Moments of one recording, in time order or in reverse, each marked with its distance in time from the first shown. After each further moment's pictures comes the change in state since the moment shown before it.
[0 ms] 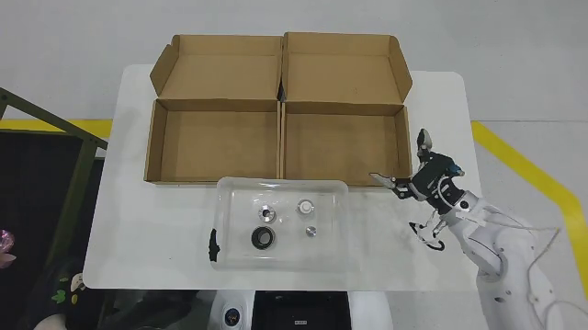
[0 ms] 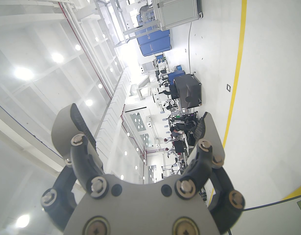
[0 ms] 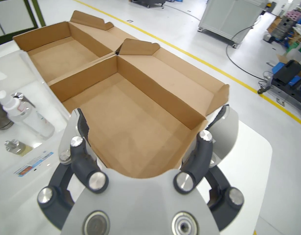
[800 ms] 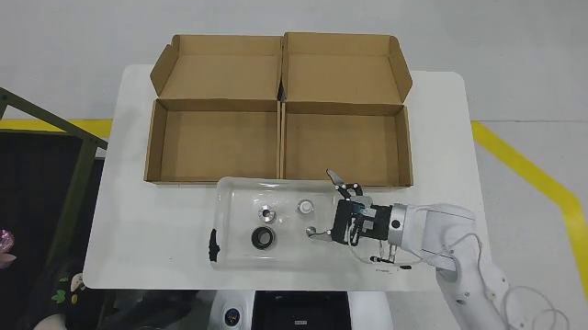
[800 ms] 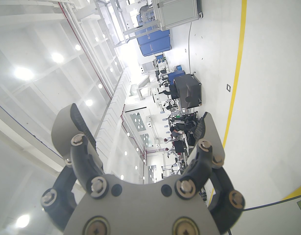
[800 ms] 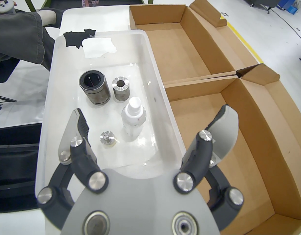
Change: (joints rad) left arm 0.000 0.000 0.000 0.000 0.000 0.000 0.000; right arm 0.107 0.017 -0.315 -0.063 -0.025 -0.241 0.226
